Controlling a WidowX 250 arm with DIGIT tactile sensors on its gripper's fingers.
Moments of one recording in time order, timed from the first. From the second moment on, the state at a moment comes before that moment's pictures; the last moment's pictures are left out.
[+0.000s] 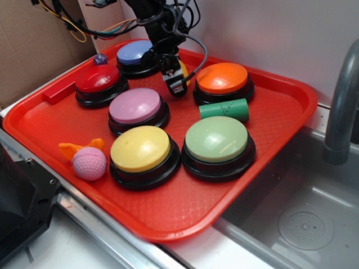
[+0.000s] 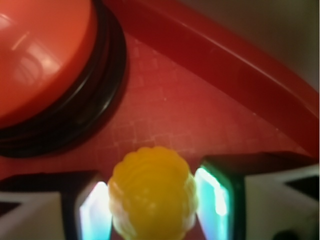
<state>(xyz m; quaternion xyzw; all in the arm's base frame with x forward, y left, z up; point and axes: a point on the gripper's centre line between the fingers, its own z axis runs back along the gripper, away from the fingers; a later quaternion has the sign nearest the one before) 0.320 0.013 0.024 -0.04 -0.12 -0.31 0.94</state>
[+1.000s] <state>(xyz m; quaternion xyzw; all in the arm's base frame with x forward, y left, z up) 0.281 0.040 0.123 0.02 -0.11 -0.10 0.99</state>
